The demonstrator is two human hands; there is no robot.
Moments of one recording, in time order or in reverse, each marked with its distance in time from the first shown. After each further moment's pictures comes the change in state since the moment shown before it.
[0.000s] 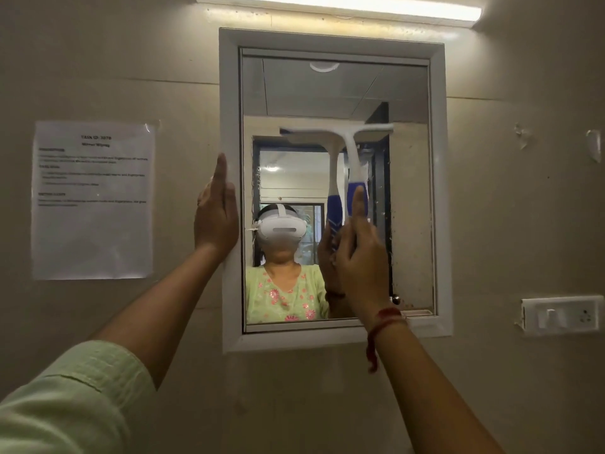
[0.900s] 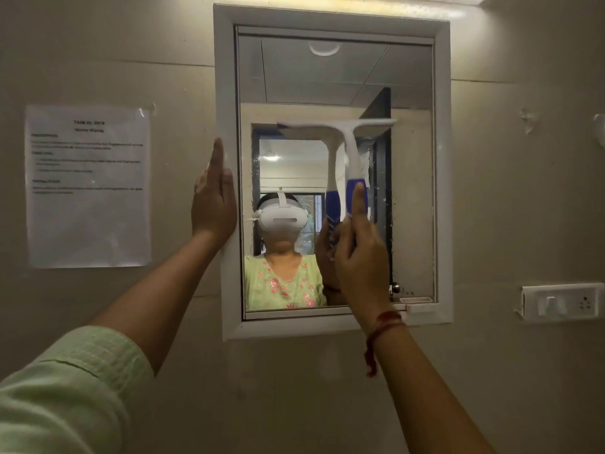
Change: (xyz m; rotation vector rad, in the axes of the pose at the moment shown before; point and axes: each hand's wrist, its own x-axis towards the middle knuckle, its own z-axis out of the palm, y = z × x) left_hand 0.000 -0.004 0.003 -0.002 -0.004 0.000; right_hand -0.019 -0.002 -0.003 -0.017 0.015 0.010
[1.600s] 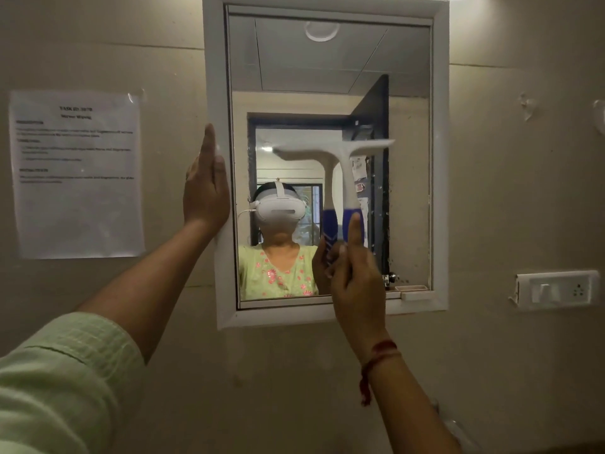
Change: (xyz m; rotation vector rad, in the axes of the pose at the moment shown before) left_hand 0.001 0.001 0.000 0.015 0.007 0.026; right_hand -0.051 0.005 -0.009 -0.020 -0.030 0.016
